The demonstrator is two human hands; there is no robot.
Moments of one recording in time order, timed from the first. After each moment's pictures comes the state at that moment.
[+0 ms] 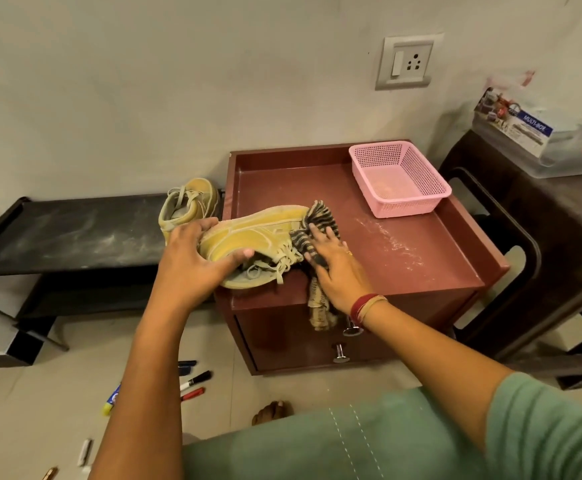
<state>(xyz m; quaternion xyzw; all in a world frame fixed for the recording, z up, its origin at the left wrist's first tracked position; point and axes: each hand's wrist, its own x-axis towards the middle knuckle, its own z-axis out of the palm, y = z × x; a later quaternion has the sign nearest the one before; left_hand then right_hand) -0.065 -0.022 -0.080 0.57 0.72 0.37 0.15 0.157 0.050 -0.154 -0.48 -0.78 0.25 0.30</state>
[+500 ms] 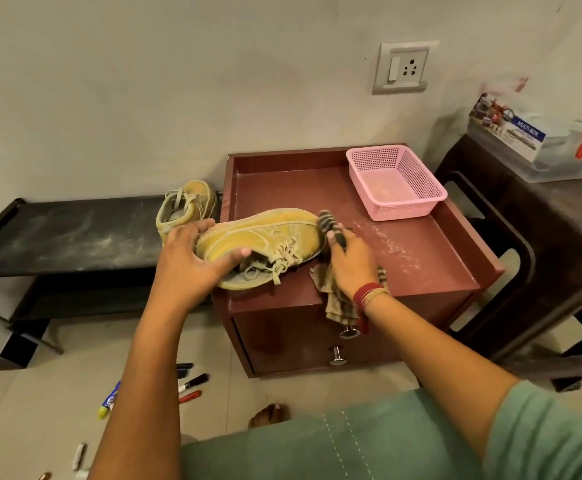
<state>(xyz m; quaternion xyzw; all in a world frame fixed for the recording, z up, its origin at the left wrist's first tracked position) -0.066 -0.019 -0.081 0.56 0.71 0.39 0.17 0.163 0.066 -0.135 -0.63 -0.64 0.27 0.35</state>
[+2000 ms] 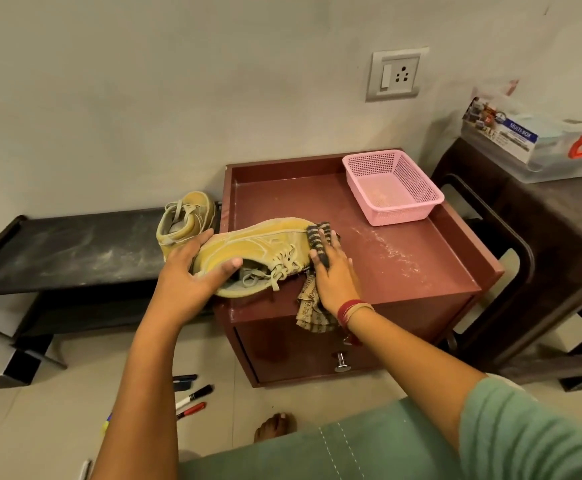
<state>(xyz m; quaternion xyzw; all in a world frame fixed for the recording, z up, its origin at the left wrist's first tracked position) -0.085 -0.014 -0.100 0.55 0.68 0.41 0.26 0.146 0.061 -0.167 -0.59 -0.68 0.29 0.33</state>
